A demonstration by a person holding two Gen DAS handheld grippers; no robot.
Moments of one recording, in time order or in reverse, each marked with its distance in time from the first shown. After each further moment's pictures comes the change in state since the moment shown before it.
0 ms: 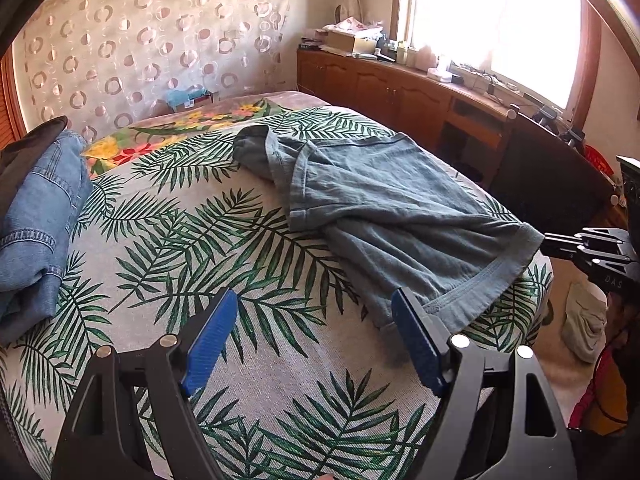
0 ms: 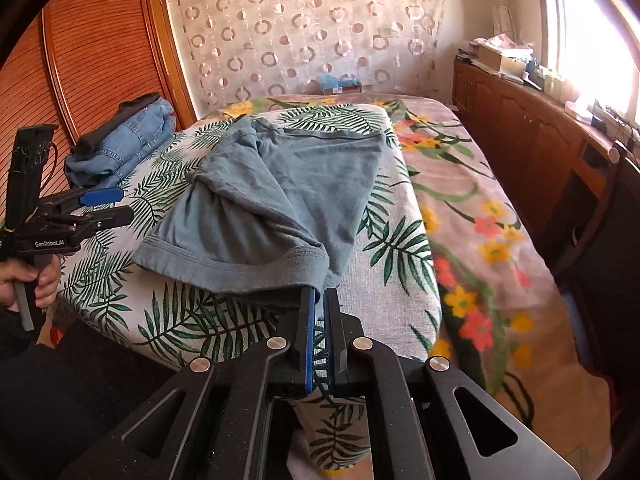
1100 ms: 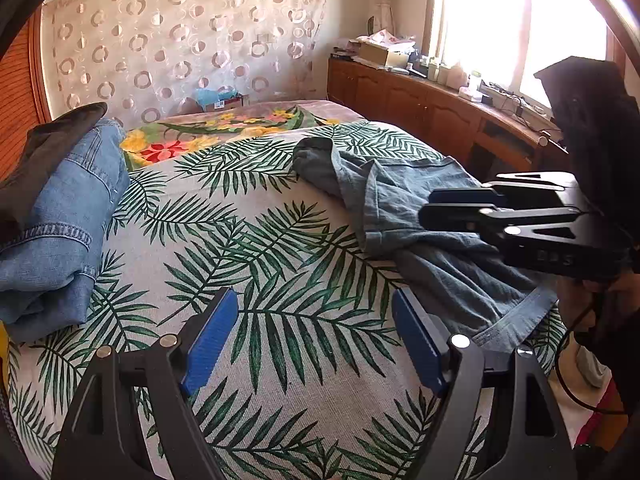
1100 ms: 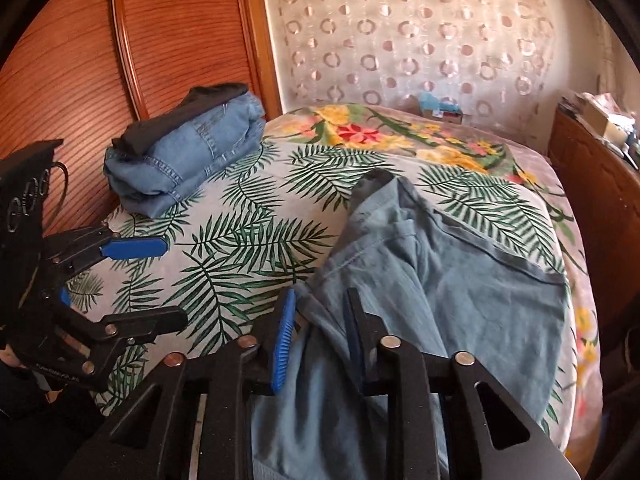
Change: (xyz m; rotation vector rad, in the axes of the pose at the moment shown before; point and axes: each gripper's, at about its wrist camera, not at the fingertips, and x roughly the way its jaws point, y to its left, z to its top) left arm 0.000 0.048 0.006 -0.074 -0.034 0.064; right arm 0.122 0.093 0.111 -0.254 0.001 0.229
